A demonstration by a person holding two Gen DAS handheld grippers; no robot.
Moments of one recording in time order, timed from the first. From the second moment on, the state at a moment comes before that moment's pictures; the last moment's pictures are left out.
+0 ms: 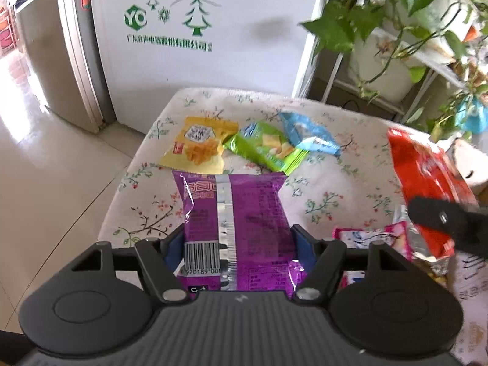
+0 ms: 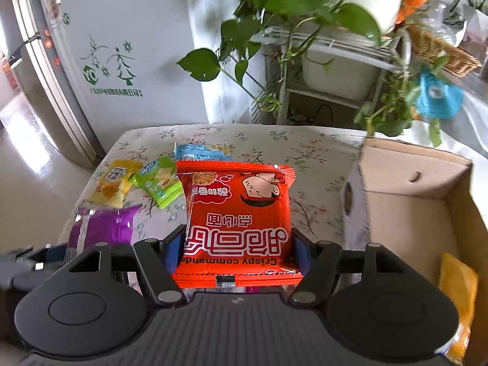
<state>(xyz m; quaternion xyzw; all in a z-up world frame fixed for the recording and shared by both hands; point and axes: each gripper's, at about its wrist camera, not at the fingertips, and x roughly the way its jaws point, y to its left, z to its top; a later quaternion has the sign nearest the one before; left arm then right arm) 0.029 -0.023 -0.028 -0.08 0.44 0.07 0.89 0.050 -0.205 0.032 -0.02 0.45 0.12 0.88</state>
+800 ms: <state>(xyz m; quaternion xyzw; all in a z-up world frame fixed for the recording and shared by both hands) -0.038 -0.018 -0.007 -0.08 0.43 0.08 0.90 0.002 -0.233 0.056 -0.03 0.42 0.14 0.90</state>
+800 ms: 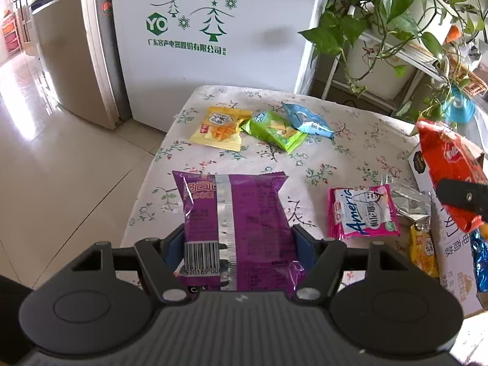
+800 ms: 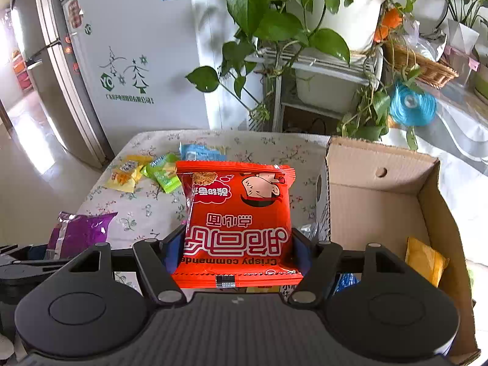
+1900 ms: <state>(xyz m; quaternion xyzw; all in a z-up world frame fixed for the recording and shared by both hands) -0.047 -0.149 0.066 -0.04 0.39 -0.08 0.91 -0.011 -0.377 0.132 0.13 0.32 0.07 0.94</state>
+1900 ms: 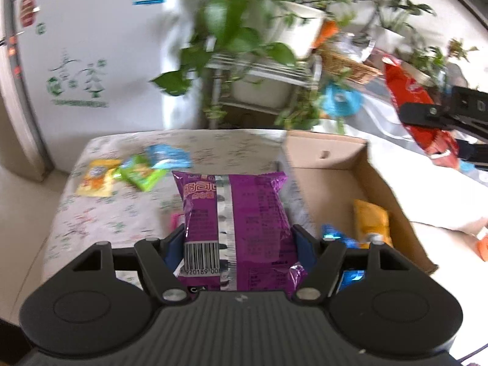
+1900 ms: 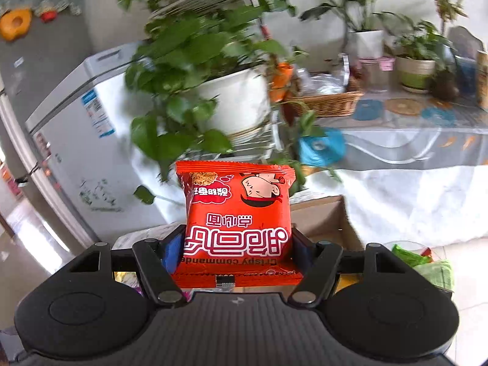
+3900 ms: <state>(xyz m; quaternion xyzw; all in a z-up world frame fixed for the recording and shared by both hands) -0.006 -0.118 0.026 0.00 0.41 -0.14 0.90 0.016 -0.355 0.099 0.20 0.38 0.10 0.90</state>
